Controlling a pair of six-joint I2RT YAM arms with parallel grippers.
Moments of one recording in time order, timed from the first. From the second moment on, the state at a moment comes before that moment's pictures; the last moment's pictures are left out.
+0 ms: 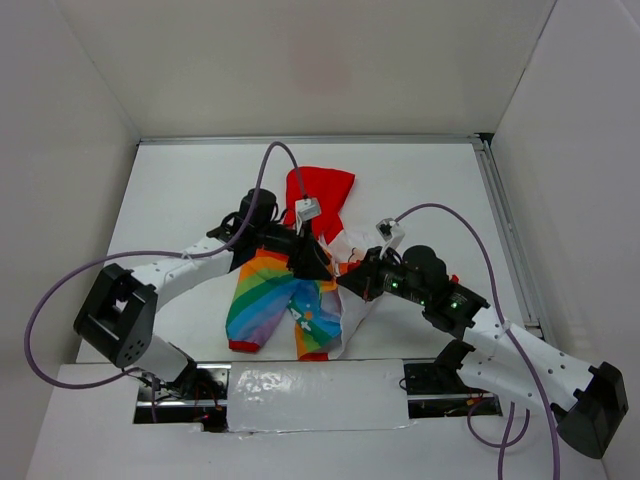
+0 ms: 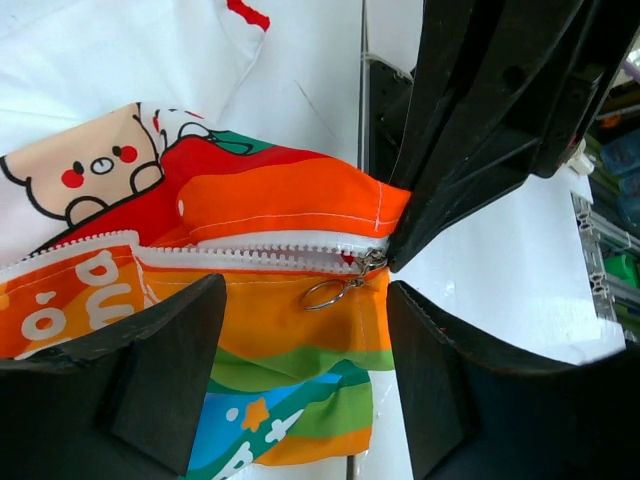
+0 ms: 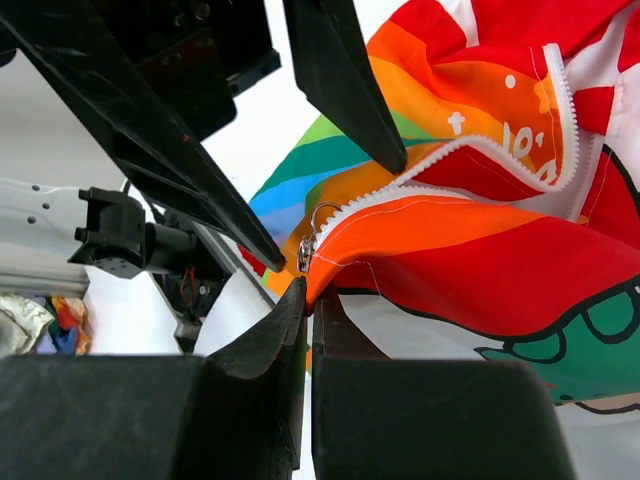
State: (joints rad) left arm -0.56 1.48 0.94 0.06 1.02 -0.16; right arm 0.75 0.77 0.53 -0.06 -0.21 0.65
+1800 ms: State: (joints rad) left arm -0.30 2.11 1.86 -0.50 0.55 -0.35; right arm 0.69 0.41 0.53 -0.26 -0.04 0.60
